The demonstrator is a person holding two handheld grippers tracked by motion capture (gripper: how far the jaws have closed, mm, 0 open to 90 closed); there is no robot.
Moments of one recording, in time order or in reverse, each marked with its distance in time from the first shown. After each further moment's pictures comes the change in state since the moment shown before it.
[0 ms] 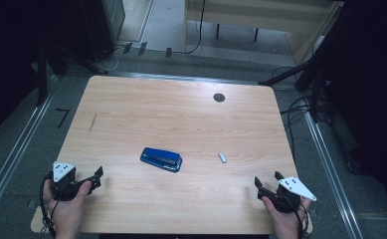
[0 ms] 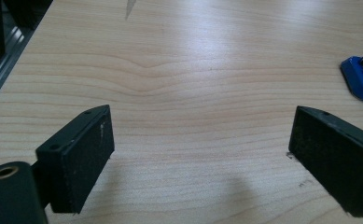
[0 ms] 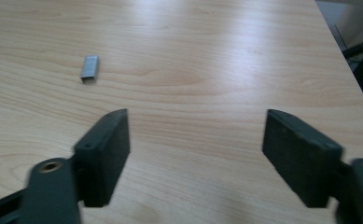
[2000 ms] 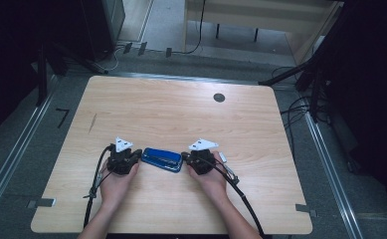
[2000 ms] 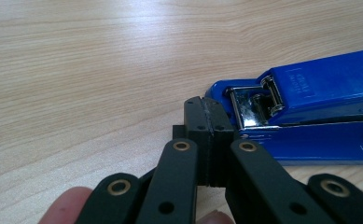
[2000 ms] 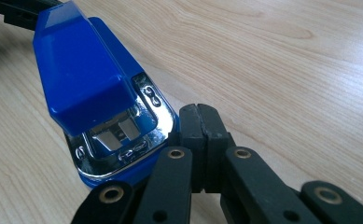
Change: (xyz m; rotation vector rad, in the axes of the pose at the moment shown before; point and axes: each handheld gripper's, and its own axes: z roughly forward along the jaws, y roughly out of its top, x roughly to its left) left arm -0.103 0.037 0.083 0.159 -0.237 0.188; right arm 0.175 0.068 0.151 0.217 0.447 -0.207
